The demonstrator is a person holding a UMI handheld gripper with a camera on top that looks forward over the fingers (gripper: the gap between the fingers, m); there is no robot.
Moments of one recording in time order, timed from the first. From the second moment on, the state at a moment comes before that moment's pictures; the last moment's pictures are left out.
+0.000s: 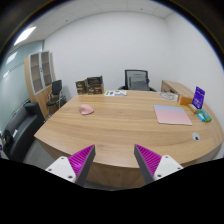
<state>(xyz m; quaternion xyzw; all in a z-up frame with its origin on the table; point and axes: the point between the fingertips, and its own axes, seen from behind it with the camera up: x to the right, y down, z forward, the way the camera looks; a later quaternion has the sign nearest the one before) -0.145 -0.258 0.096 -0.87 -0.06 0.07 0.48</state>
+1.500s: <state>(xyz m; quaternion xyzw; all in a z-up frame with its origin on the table) -0.380 0.151 -0.007 -0.88 -0.08 0.06 0.46</state>
